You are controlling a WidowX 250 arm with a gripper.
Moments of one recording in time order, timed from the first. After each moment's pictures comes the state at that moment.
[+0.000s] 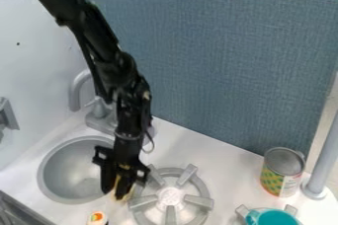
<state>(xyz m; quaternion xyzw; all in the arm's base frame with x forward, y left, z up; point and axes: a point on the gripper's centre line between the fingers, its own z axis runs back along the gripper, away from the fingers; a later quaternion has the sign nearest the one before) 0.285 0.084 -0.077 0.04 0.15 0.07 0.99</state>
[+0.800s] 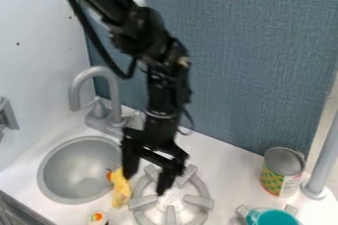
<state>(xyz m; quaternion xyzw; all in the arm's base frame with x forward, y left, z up) 0.264 -0.018 0.002 0.01 0.13 -0.01 0.99</state>
